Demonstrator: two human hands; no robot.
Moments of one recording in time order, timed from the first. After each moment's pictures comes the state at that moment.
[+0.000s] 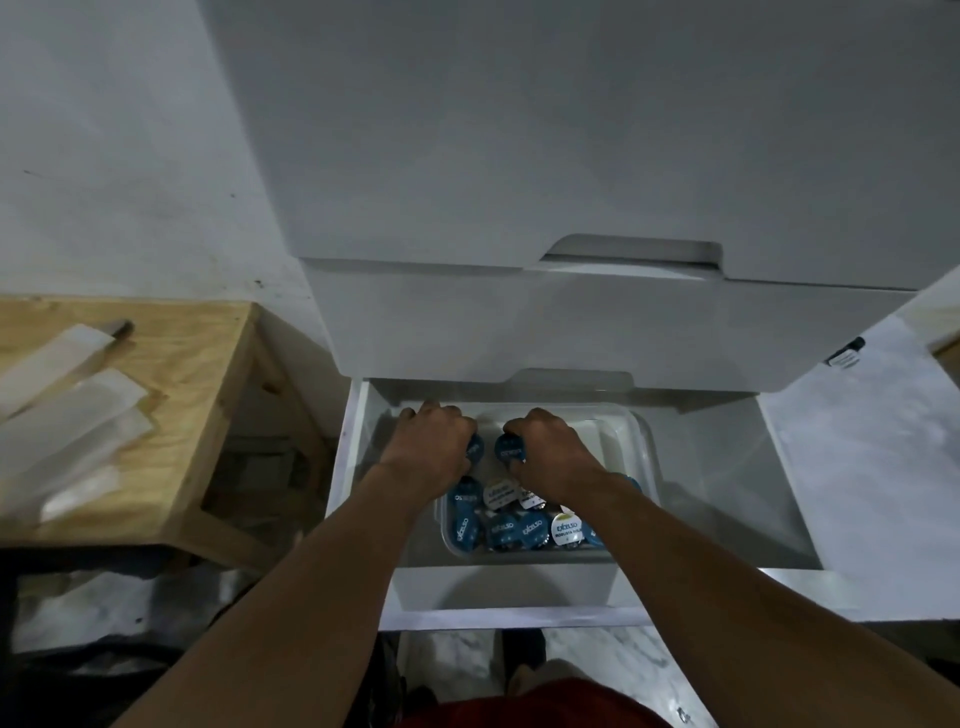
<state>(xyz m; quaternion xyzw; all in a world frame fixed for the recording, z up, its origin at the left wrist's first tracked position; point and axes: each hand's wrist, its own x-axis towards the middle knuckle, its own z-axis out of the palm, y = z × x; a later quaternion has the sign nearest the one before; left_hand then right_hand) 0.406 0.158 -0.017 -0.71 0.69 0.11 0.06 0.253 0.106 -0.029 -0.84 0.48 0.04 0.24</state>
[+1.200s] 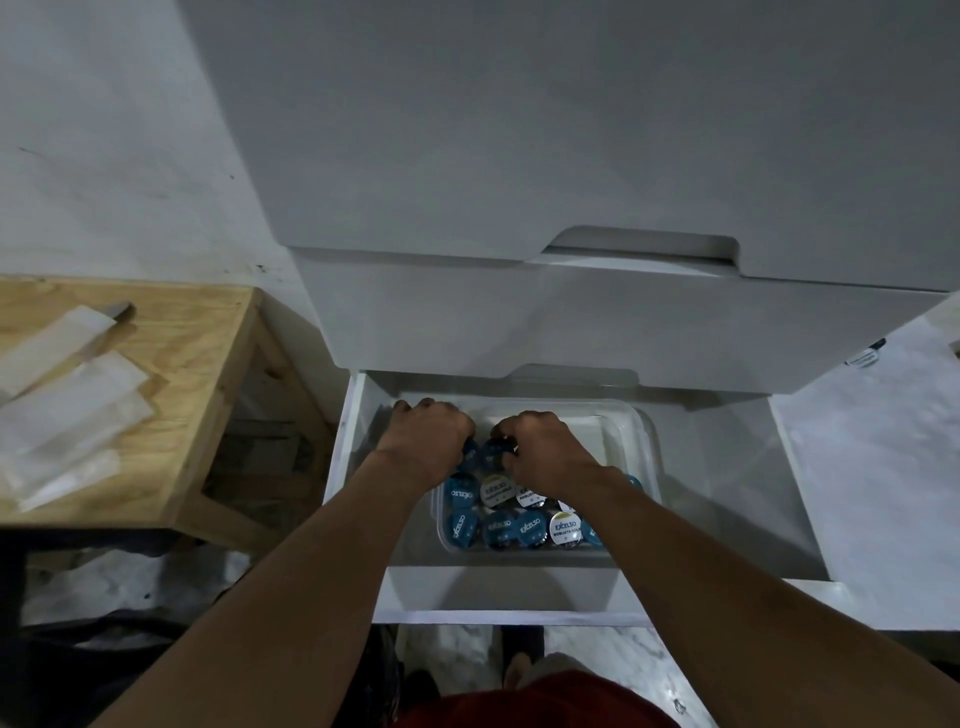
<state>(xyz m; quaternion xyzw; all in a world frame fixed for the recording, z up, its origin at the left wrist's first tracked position) 0.407 0.152 -0.021 -0.70 0.69 0.13 0.11 0.257 0.100 -0.028 -0.85 0.45 0.03 0.28</state>
